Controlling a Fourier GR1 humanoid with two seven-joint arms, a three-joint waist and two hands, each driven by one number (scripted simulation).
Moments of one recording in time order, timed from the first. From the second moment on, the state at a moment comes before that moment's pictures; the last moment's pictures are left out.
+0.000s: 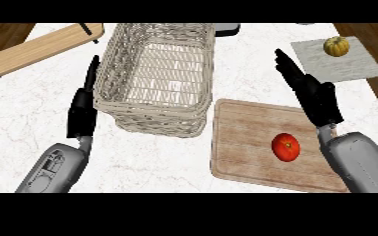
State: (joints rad) left arm -0.29 0.35 -0.29 -1.29 0.14 0.46 -0.15; right arm -0.37 -0.49 0.33 -1.41 -0.24 -0.11 0.11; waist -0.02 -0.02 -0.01
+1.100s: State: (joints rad) left arm -0.20 0.51 -0.28 -1.50 0.26 0.13 -0.09; right arm -0.05 -0.63 0.34 -1.80 0.07 0.03 -0.32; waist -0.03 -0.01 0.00
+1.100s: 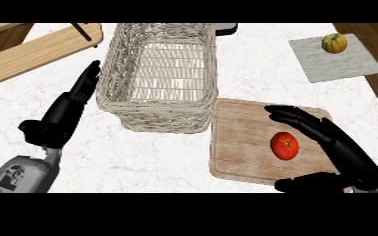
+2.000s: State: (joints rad) left arm -0.18 0.51 -0.24 -1.55 0.25 0.08 -0.05; right arm -0.06 -1.17 0.01 -2.06 -0.06 0.54 0.07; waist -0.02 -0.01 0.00
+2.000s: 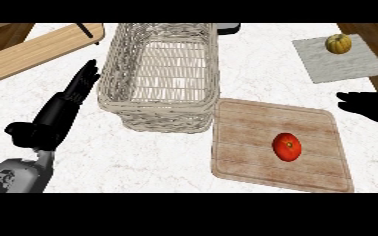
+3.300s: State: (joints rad) left arm -0.17 0.38 -0.14 -1.57 0.12 -0.02 -0.01; right arm -0.01 -0.70 0.02 -1.81 0.42 0.53 -0.20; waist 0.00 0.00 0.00
